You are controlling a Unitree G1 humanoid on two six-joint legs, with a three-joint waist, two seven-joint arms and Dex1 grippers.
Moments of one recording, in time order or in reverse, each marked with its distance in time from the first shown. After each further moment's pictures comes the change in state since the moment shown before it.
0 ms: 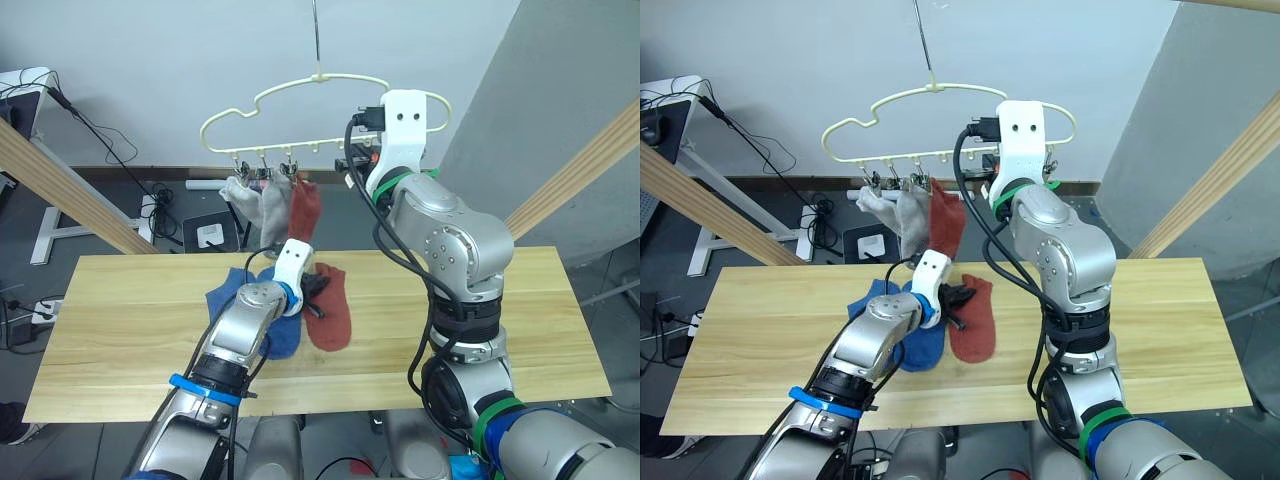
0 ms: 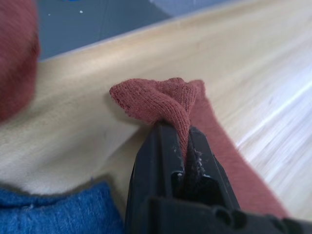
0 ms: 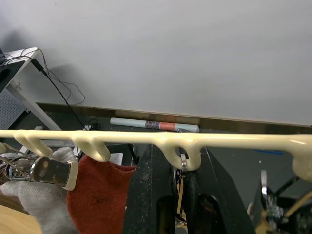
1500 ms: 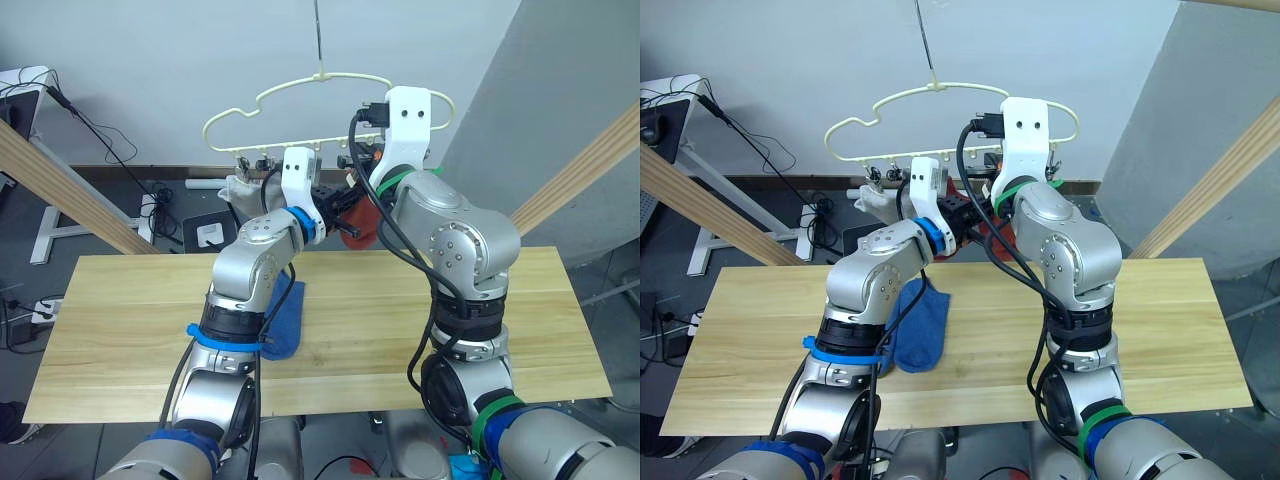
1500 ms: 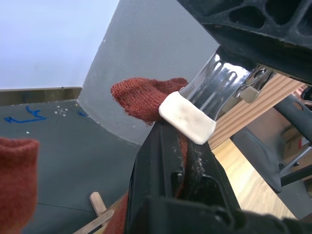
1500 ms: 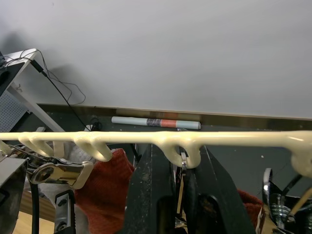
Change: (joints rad) left arm -0.275 -0.097 0.125 -0.093 -0.213 0.019 0.069; right arm -0.015 0.004 -0.025 -0.014 0.038 0.039 -0.033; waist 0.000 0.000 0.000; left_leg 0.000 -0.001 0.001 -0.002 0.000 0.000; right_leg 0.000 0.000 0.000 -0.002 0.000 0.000
